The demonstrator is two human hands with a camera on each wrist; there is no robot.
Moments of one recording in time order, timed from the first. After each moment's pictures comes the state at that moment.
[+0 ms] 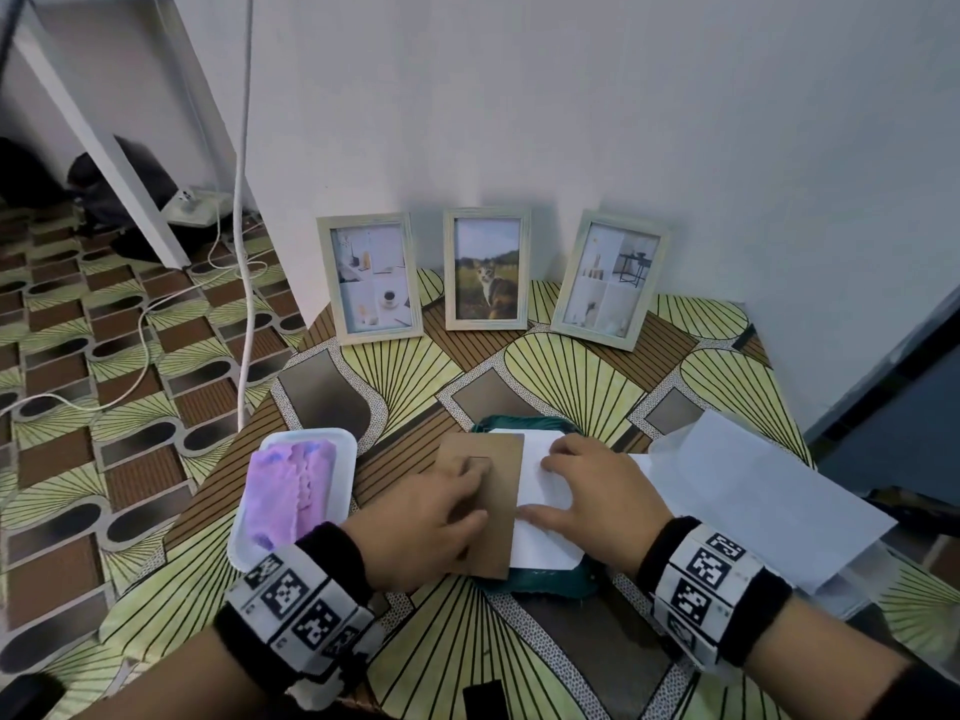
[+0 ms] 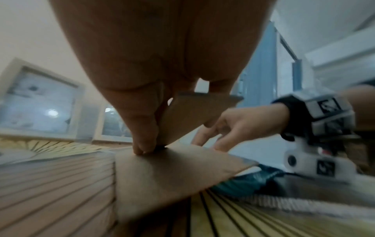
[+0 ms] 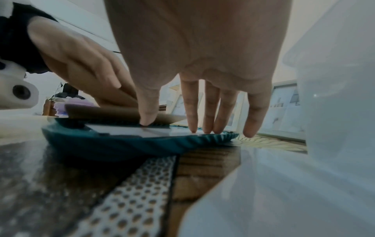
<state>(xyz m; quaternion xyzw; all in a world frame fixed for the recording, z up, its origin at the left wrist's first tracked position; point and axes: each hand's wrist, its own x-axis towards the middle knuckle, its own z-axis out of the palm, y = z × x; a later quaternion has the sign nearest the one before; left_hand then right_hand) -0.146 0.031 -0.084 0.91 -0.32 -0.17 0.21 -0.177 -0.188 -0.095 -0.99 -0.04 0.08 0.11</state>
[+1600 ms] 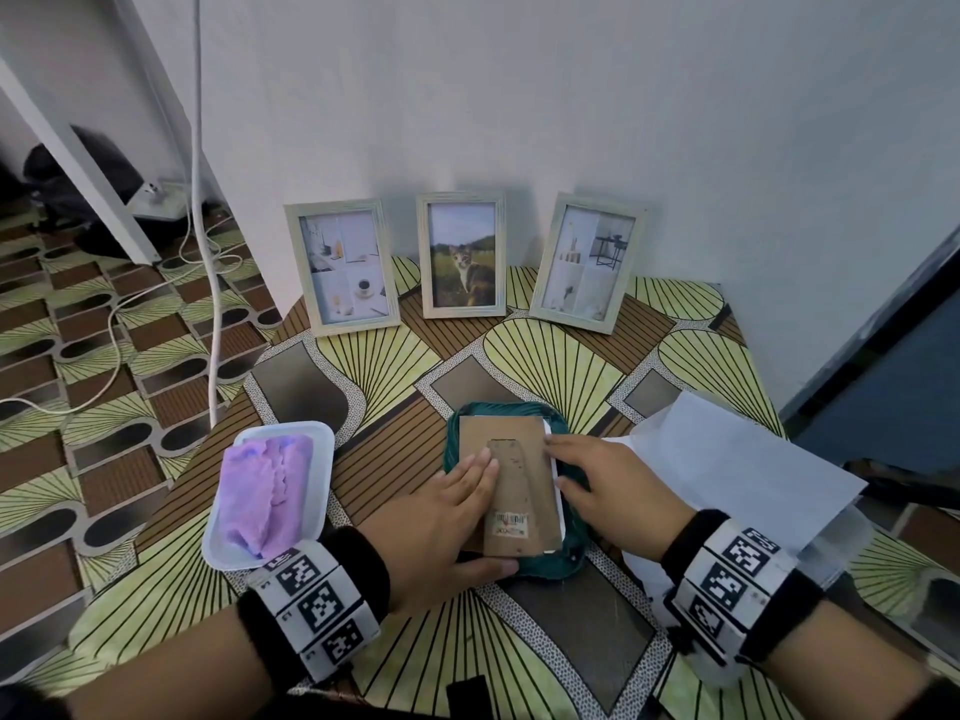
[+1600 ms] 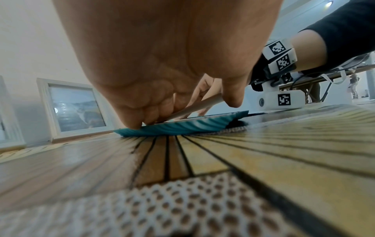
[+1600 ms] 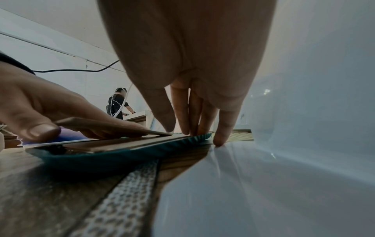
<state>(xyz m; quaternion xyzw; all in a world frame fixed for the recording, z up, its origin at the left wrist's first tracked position) -0.160 0.015 -0.107 0.89 -0.41 -0.18 0.06 -0.192 -0.215 -0.102 -0.97 -0.07 0.04 0.24</state>
